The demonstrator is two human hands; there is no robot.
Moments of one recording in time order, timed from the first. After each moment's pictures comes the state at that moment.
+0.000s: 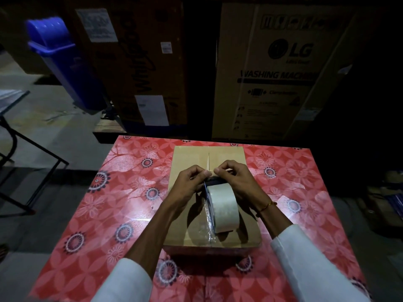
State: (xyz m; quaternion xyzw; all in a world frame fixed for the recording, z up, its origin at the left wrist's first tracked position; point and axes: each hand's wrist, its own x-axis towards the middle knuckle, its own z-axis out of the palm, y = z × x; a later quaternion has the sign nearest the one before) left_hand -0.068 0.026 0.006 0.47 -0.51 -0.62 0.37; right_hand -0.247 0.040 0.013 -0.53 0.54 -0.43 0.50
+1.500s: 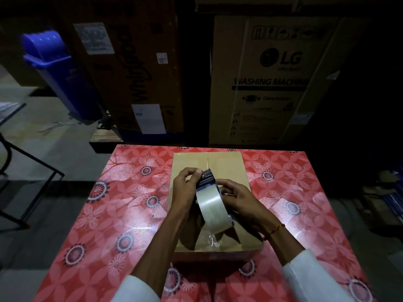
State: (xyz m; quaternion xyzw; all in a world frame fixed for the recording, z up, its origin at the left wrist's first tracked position) left_hand -0.077 0.034 0.022 0.54 -0.45 -0.54 0.47; right_hand -0.240 0.083 0.018 -0.43 0.50 -0.40 0.64
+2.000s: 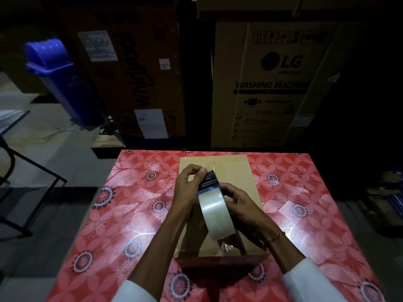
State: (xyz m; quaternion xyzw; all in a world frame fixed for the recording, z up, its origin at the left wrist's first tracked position) left_hand -0.055 0.026 0.038 0.50 -0.52 -0.51 0.46; right_hand -0.210 0.089 0.024 -0.43 0.48 -0.42 0.64
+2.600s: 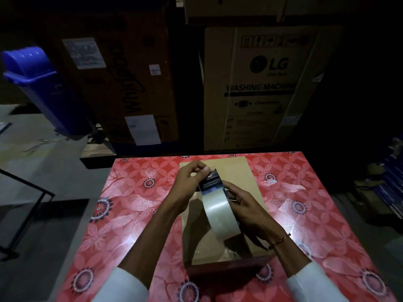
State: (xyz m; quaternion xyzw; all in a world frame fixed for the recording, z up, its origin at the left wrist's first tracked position) left_hand -0.035 -0.008 0.053 0.46 -0.60 -0.55 0.35; right_hand -0.201 0.089 0.029 -0.47 0.49 -0.44 0.58
